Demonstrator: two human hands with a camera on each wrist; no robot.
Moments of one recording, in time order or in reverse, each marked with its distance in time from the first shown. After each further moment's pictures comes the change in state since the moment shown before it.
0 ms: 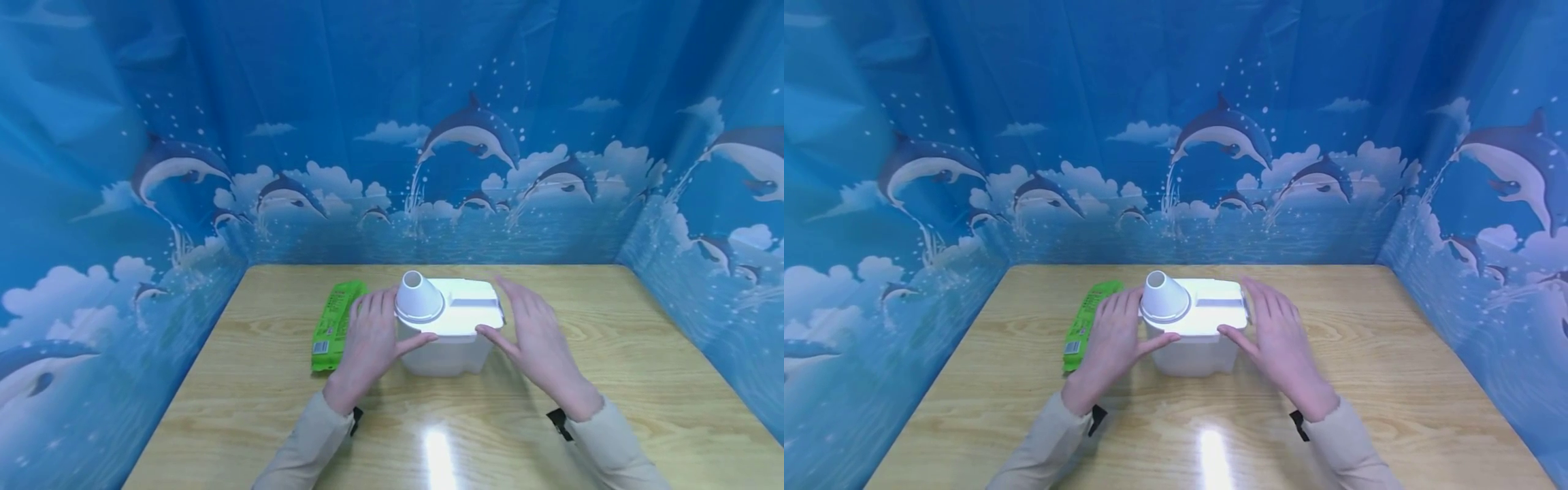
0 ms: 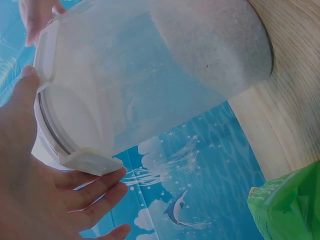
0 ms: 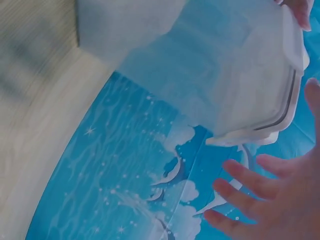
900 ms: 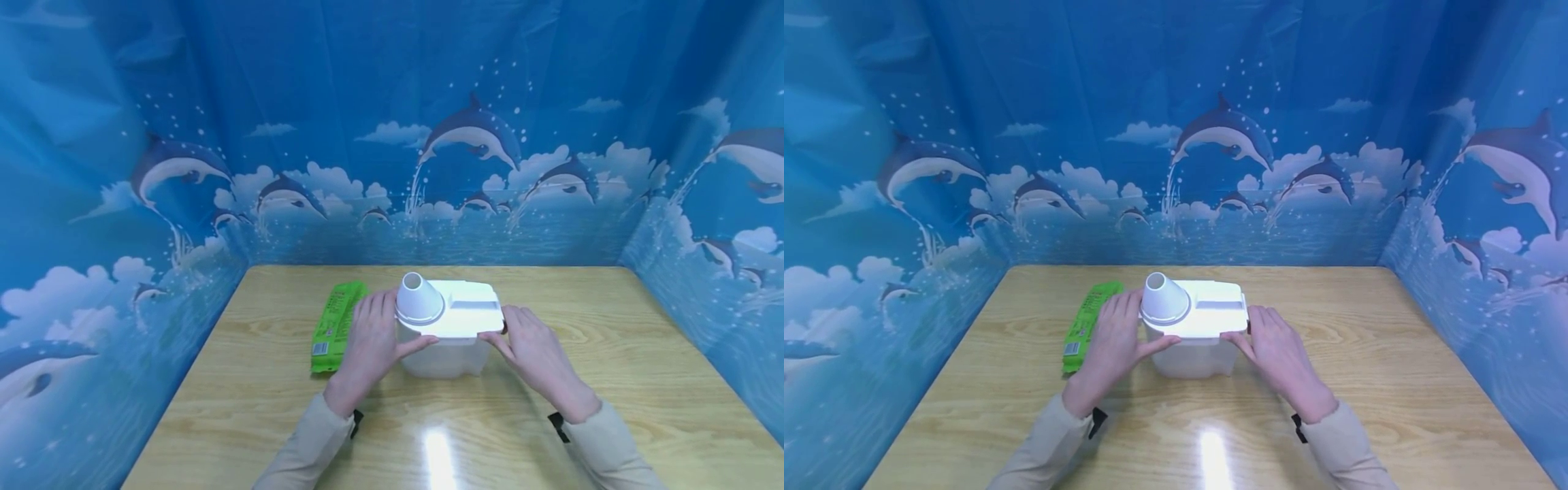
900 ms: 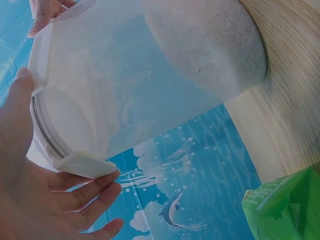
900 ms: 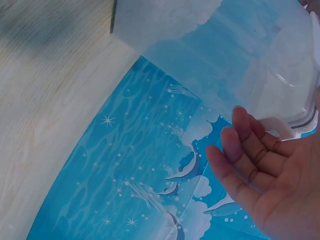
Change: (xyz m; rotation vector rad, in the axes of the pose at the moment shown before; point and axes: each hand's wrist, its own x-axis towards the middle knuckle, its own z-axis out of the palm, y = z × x) left_hand 0.000 0.000 0.003 -0.035 0.041 0.046; right_hand -0.007 0.008 0.011 -0.032 -0.101 -0.024
